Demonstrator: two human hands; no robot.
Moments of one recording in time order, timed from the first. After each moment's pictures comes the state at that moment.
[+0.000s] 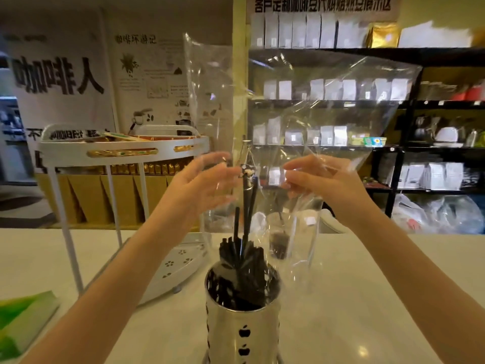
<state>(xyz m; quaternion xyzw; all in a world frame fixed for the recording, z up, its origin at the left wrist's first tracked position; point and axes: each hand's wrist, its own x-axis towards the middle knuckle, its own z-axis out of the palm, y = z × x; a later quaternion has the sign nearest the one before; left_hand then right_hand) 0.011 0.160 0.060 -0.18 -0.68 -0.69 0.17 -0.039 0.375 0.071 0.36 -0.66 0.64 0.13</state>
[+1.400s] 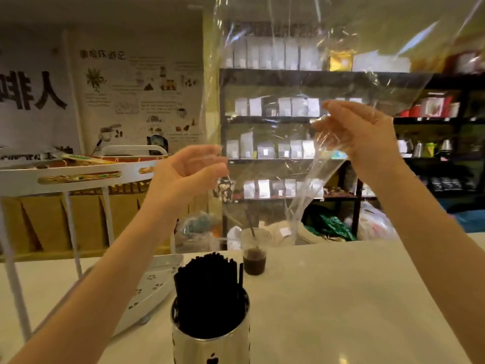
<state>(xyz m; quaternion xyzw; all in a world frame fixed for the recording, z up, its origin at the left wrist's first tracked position) 0.006 0.193 0.100 -0.20 -0.69 -0.64 0.25 -0.042 0.440 0.148 0.30 -0.59 0.69 0.30</state>
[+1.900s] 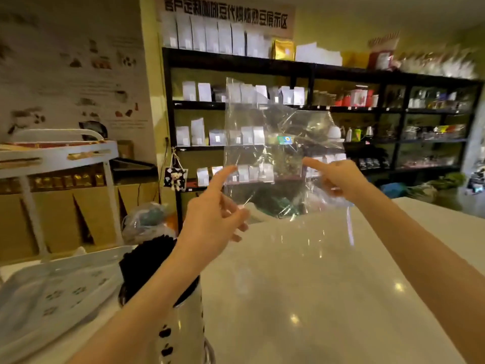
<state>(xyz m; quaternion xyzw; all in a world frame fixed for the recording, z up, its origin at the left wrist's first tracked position) 0.025 0.286 0.044 -0.23 -0.79 -0.54 0.18 -0.056 0.541 0.075 -0.09 -0.78 0.59 0.21</state>
